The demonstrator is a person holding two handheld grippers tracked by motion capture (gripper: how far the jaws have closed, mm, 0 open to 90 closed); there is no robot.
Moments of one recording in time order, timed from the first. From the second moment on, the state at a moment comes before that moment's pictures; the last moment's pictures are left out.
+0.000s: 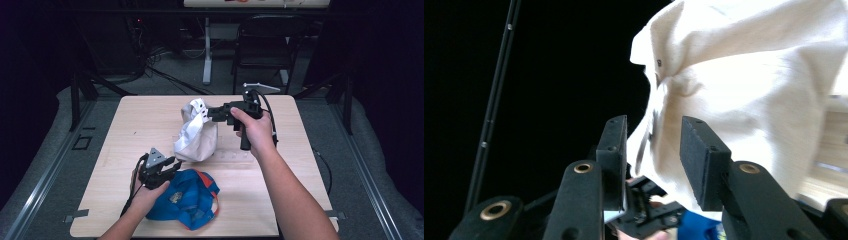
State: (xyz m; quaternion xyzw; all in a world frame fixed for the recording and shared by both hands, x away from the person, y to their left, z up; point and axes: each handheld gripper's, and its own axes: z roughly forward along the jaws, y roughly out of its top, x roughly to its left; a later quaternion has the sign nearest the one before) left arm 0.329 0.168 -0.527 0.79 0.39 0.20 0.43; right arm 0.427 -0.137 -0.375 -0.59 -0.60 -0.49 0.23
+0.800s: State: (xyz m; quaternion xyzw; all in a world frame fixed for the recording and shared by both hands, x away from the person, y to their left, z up) left arm 0.312 0.241 -0.531 0.75 0.46 0.19 0.43; right arm 0.350 -0.175 -0.422 -0.55 -0.67 -0.48 0.12
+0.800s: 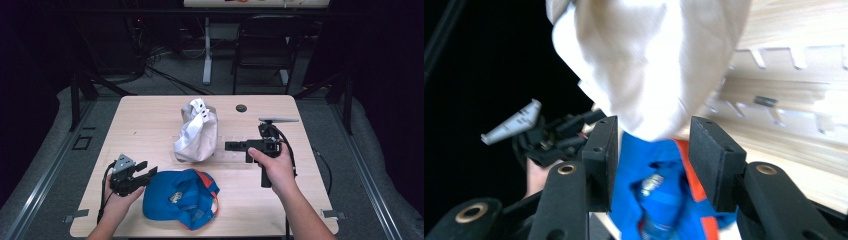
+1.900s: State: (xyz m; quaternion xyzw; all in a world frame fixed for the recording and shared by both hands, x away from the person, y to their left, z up) left arm 0.308 0.262 -0.542 0.74 0.48 0.19 0.42; right arm 0.291 -0.177 -0.527 -0.55 -0.69 -0.46 0.11
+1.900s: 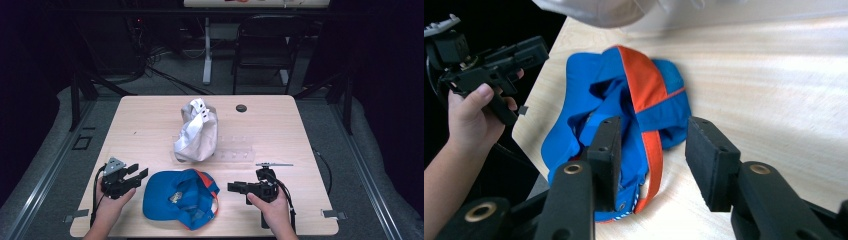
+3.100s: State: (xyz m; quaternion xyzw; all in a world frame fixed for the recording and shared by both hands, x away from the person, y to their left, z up) left arm 0.296 0.279 -0.546 0.73 0.50 0.20 0.41; right arm 0.307 -0.137 -0.578 -0.53 -0.74 -0.37 0.20
